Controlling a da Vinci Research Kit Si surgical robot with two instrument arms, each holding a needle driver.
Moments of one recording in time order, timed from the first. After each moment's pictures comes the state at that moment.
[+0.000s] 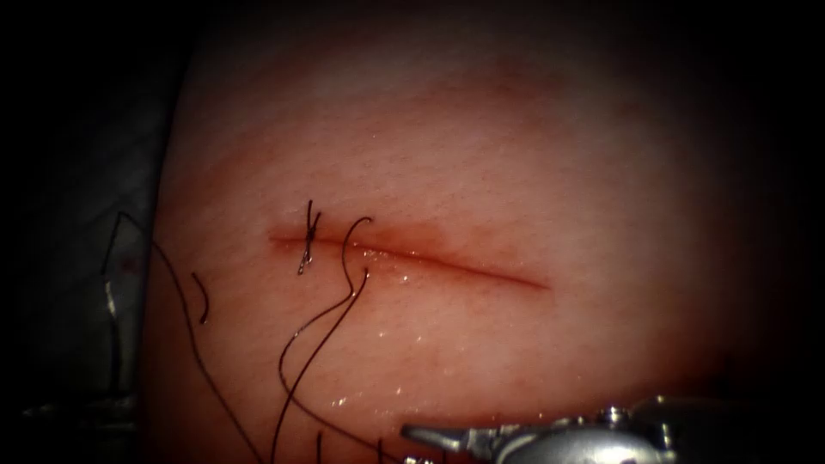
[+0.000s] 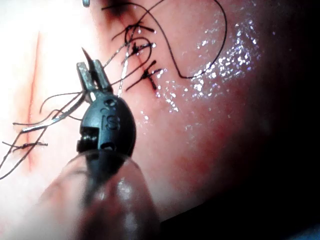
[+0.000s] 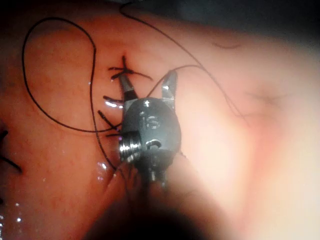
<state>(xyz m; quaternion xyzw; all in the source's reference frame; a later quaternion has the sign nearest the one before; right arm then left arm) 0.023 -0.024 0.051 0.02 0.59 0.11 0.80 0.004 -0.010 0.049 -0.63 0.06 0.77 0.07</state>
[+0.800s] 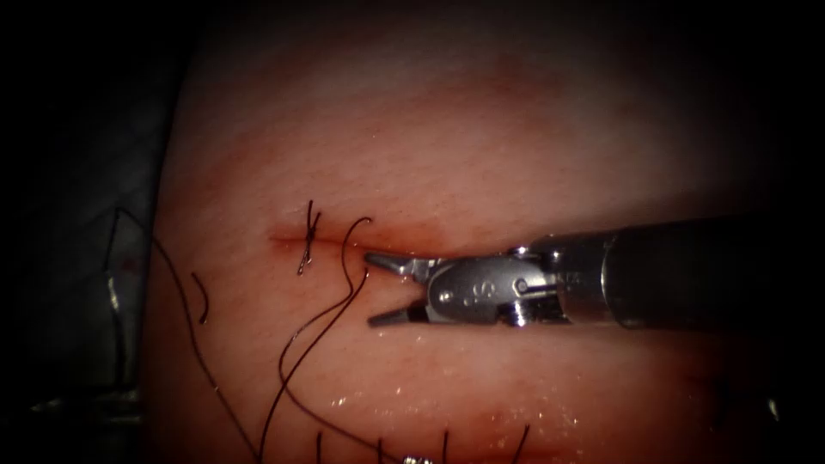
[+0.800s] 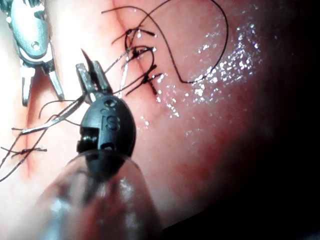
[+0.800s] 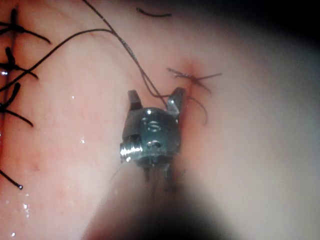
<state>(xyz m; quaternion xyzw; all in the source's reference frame) 0.029 -0.015 0.069 -0.05 0.52 0.10 0.85 0.002 -0.011 0.050 -0.63 0.07 0.77 0.07</state>
